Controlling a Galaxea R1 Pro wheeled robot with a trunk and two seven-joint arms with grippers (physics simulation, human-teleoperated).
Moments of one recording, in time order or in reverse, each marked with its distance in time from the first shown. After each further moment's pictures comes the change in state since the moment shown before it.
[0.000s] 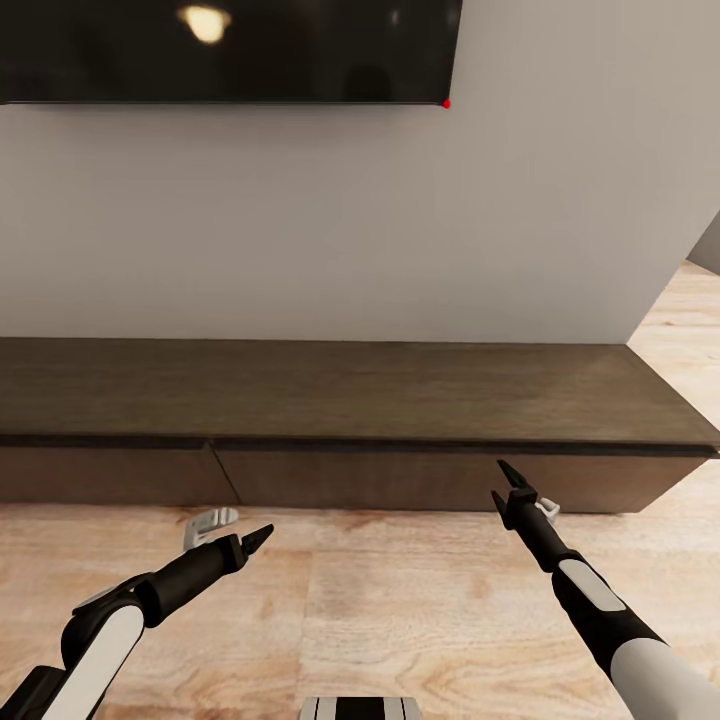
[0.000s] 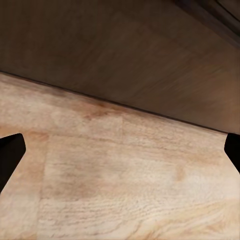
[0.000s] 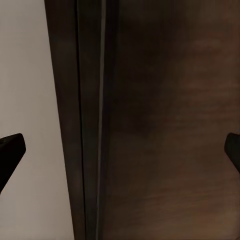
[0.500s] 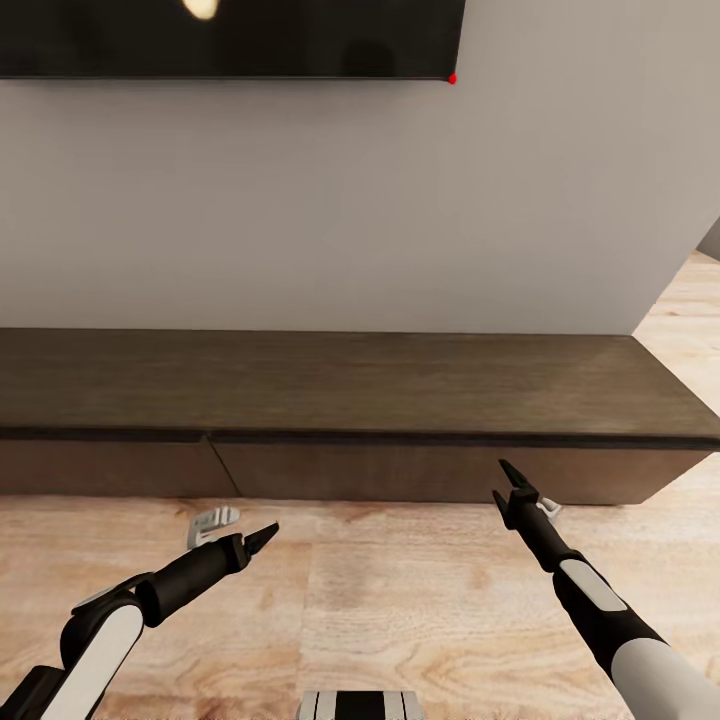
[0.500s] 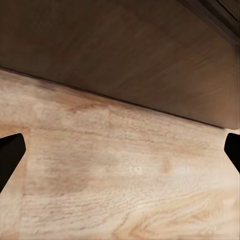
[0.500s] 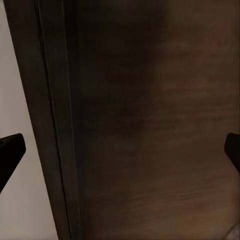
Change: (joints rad) left arm 0.000 0.001 0.003 -0.001 0.006 0.007 -0.077; right arm 0.000 -0.001 -0.006 0.000 0.000 0.000 0.000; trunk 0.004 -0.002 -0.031
